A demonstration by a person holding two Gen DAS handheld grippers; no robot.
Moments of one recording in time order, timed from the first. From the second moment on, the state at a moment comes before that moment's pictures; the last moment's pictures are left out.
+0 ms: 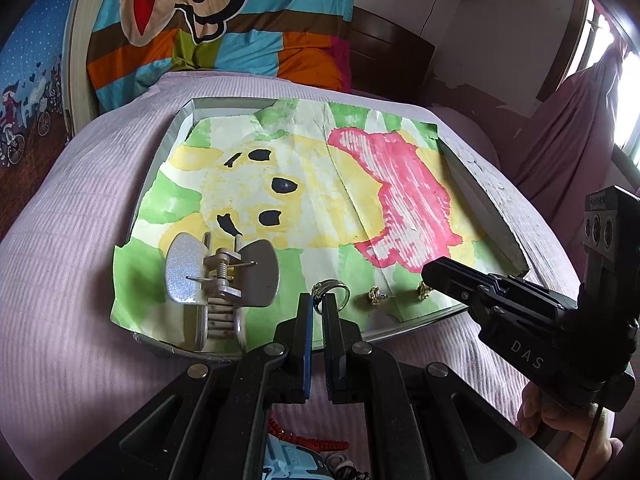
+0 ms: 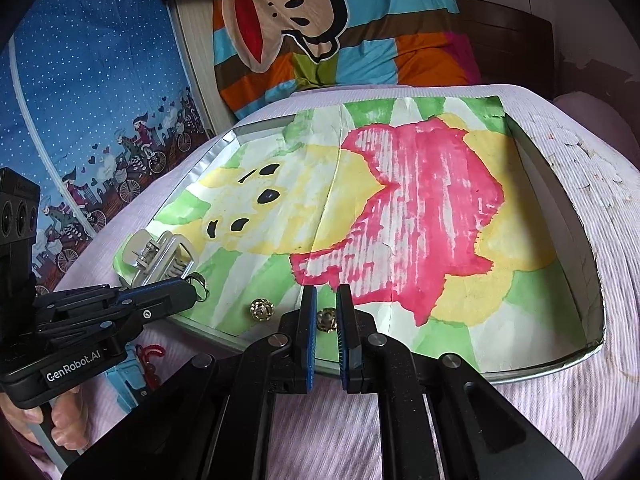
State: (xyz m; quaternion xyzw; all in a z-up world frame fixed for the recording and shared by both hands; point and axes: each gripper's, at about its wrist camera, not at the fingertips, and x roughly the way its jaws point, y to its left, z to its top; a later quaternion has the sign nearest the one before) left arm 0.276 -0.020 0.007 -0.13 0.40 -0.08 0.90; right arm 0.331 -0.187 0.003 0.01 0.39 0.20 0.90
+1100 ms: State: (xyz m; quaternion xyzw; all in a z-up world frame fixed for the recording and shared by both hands) left arm 0.148 0.011 0.047 -0.11 0.22 -0.03 0.97; right arm 0.186 -0.238 0.047 0.08 0.19 0.18 0.96
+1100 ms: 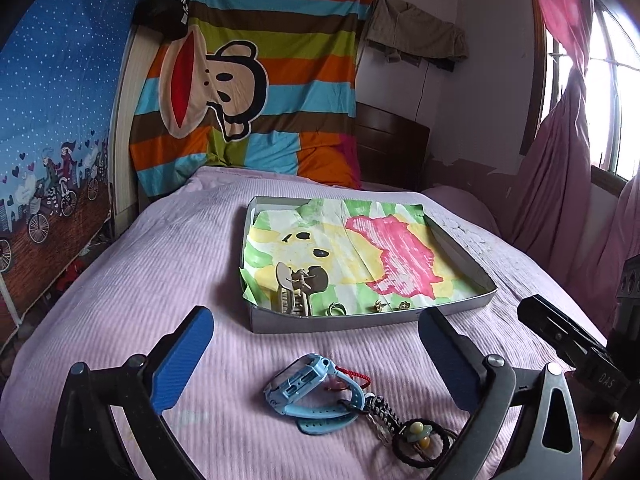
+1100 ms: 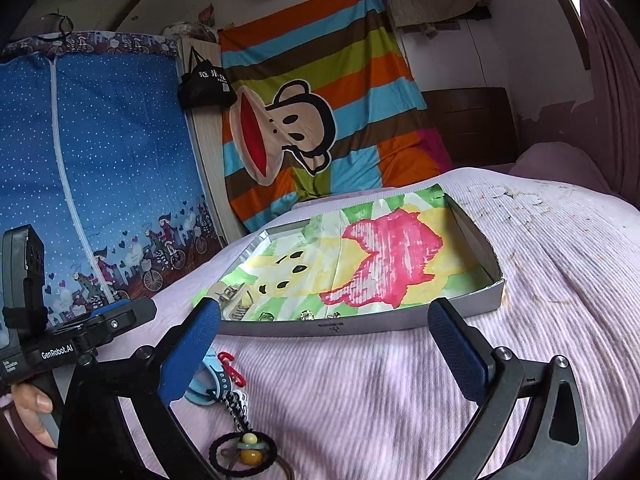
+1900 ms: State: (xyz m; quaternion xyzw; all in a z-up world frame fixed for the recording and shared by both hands) left arm 0.080 0.008 0.022 -0.08 0.22 -0.03 0.97; right arm 0.092 -0.241 0.031 0.05 0.16 0.17 0.97
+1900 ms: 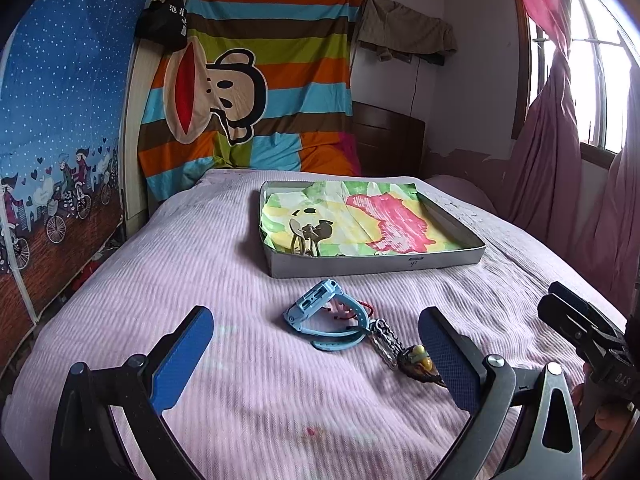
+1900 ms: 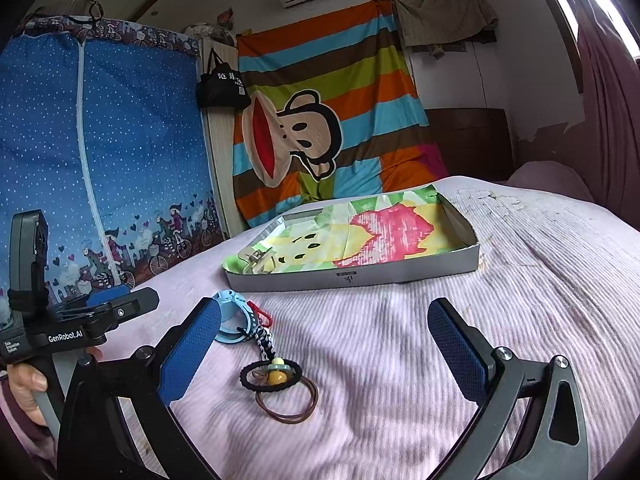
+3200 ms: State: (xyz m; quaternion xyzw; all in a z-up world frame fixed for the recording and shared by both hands) left arm 0.106 0.008 -0.010 -0.05 0.33 -0.01 0.94; right arm 0.119 -0.215 -0.023 -0.01 0.30 0.19 0.93
